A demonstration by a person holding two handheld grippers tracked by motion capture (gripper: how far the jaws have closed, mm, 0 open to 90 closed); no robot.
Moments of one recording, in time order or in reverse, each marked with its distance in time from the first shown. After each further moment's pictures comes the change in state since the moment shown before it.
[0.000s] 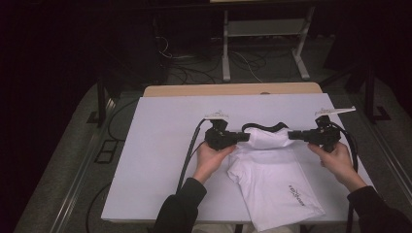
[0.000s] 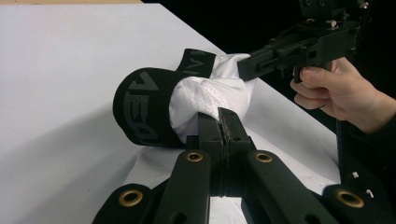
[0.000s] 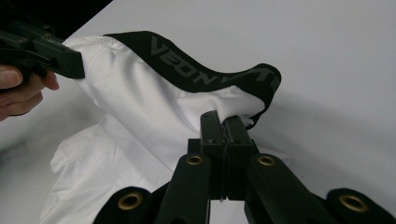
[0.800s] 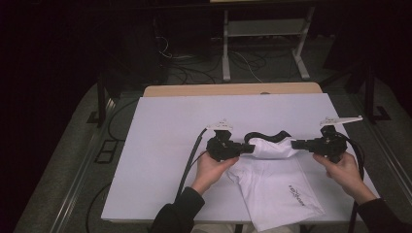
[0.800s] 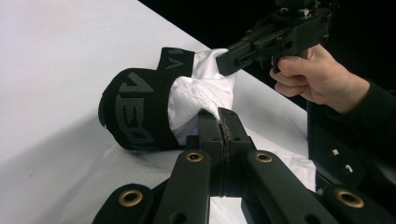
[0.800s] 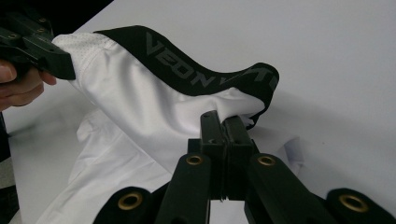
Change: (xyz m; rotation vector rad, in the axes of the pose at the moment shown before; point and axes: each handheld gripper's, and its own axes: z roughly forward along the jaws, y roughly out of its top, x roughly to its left) left arm -0.031 -0.015 -0.008 0.033 -0.068 0.052; right arm 0.016 -0.021 -0.017 0.013 0.027 -0.020
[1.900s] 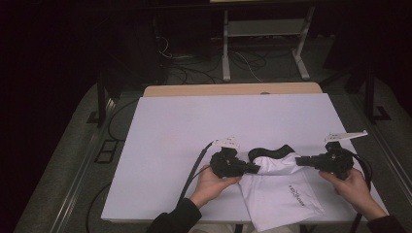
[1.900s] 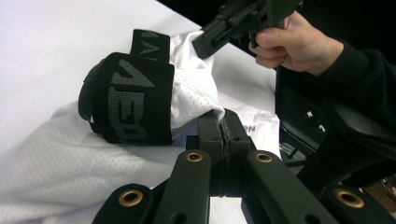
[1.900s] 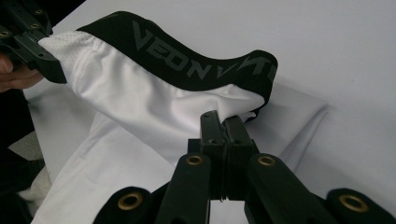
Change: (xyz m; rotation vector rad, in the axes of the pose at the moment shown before) left arm -0.027 -0.028 0.005 0.106 -0.098 0.050; right arm 0.013 -0.036 -0.012 0.065 0.026 0.009
